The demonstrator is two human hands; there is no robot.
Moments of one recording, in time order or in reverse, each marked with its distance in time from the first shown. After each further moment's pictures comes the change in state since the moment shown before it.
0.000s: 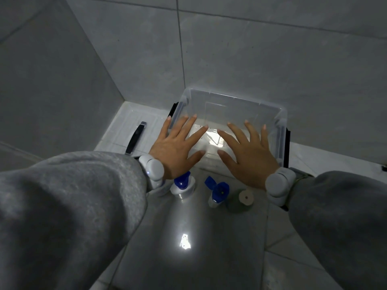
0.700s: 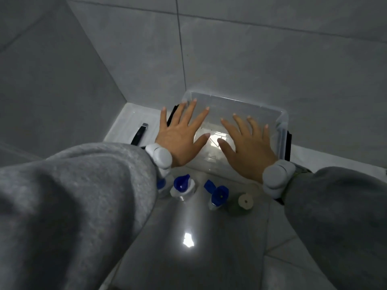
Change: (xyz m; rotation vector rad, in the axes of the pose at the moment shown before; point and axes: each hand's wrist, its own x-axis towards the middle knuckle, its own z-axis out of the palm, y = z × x) left_hand 0.032 0.003 -0.018 -0.050 0.069 -0.153; right_hand 0.021 -0.005 -0.020 0.122 -0.049 0.133
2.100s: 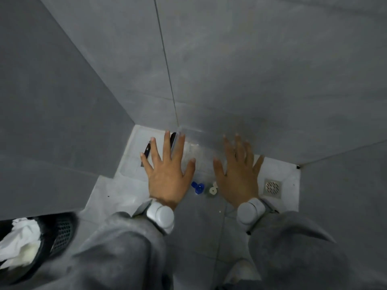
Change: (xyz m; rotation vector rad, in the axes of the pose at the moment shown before) left_hand -0.096 0.084 -0.334 -0.230 -0.065 -0.378; right_hand -0.115 -0.094 -0.318 0.152 -0.015 0.300
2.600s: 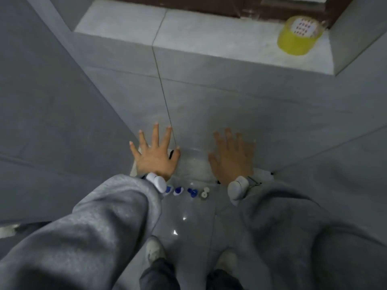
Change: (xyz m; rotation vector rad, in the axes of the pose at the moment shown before) left_hand 0.009 0.048 -0.224 0.149 -0.046 -0.009; right_hand -0.023 -0.062 -0.225 -0.211 0.010 -0.078
